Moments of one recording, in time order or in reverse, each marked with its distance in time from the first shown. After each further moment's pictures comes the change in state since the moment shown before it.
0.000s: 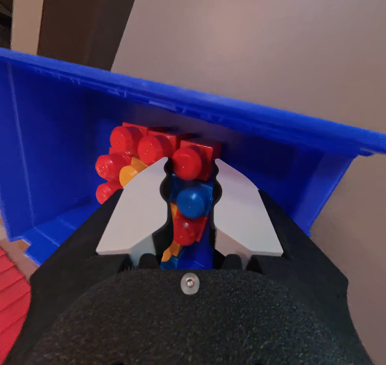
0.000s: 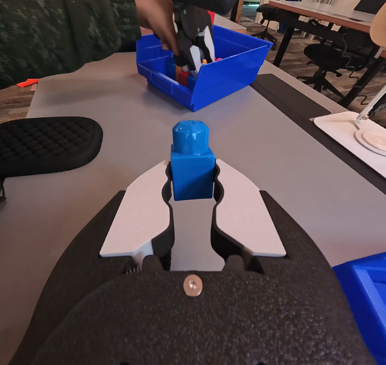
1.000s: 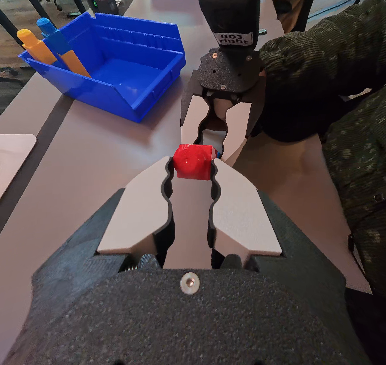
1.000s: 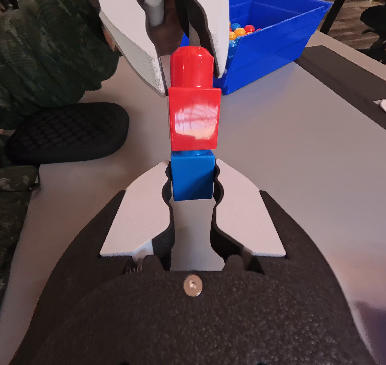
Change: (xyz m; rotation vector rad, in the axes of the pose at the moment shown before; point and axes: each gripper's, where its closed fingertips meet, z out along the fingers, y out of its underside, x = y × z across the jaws) left arm 0.239 -0.148 -0.174 0.870 0.601 0.261; right arm -0.034 0.019 0.020 -0.082 -0.137 0.043
